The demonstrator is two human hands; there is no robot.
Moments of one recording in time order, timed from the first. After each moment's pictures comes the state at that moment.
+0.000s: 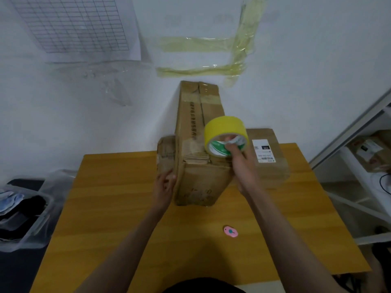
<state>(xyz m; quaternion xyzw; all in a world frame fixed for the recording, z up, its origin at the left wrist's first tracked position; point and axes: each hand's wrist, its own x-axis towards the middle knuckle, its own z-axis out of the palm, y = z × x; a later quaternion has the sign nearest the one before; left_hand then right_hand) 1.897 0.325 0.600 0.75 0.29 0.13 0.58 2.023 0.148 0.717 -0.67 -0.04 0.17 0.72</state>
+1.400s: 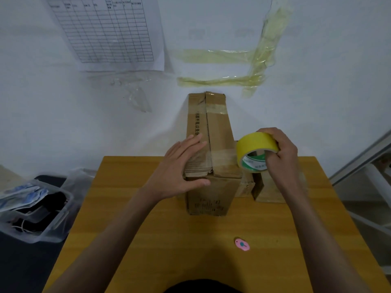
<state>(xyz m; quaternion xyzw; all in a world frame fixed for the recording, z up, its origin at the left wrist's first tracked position) 1.905 0.354 0.727 0.96 -0.02 0.15 0.26 2.056 0.117 0.757 -0.78 -0.30 -0.08 0.55</state>
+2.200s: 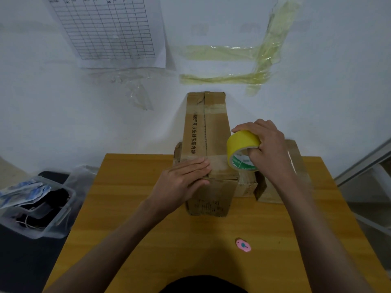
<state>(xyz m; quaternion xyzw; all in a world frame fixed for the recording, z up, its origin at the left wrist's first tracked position) 1.894 0.336 0.701 0.94 -0.08 0.28 0.15 2.058 0.146 0.782 -0.83 -0.40 -0.09 0.38</state>
